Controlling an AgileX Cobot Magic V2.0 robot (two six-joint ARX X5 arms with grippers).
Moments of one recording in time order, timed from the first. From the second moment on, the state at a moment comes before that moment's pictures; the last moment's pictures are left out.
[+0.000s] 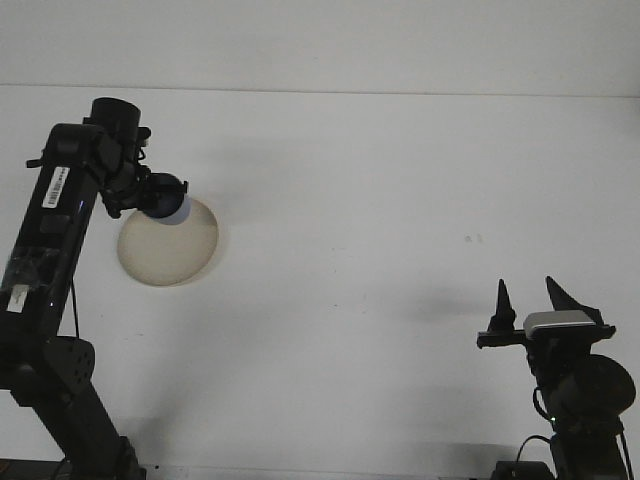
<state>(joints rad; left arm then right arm) -0.02 1.87 2.05 -1.26 -0.08 -0.04 -0.01 0.45 0.56 -0.24 -0.08 -0.04</state>
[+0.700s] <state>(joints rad) 0.04 1.87 1.82 -1.14 -0.08 -0.04 -0.01 0.45 0.56 -0.24 -0.08 -0.04</state>
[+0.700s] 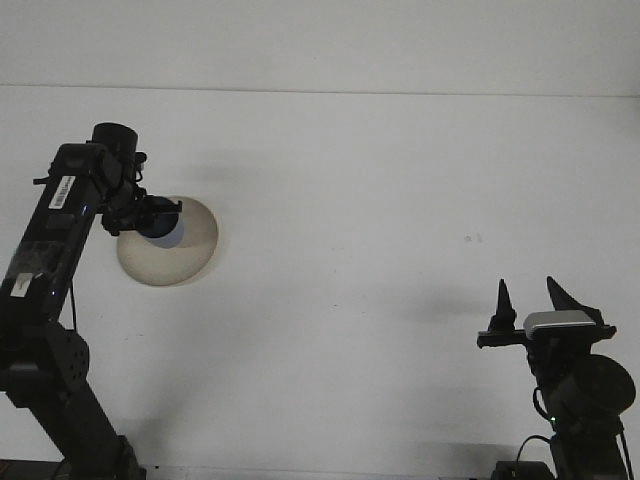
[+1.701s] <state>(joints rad) 0.06 1.94 1.80 -1.10 -0.04 -0.04 -0.01 0.45 0.56 -0.24 -0.08 -0.04</state>
